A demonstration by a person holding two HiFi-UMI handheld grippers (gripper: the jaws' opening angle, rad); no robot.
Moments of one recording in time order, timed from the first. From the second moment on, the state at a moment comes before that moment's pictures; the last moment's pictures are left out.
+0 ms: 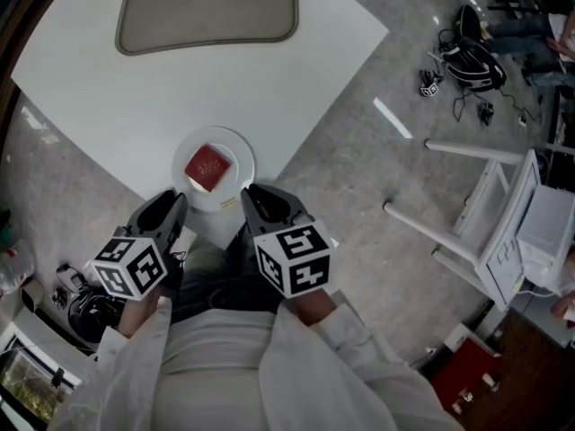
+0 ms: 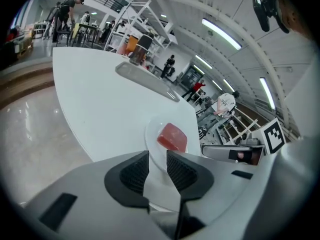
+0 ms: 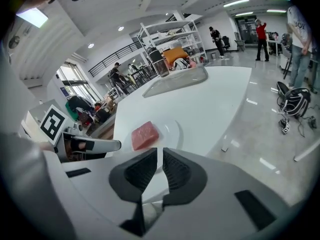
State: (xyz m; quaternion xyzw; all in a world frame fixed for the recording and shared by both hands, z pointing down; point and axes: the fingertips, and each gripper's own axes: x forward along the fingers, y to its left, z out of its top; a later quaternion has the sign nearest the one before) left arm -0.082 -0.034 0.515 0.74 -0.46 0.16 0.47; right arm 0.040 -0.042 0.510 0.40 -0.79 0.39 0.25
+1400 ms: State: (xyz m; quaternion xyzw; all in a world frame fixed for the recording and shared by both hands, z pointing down) left arm -0.078 -0.043 0.526 0.73 -0.45 0.13 0.49; right arm 0.047 -0.051 0.533 0.42 -0.76 0.42 0.25
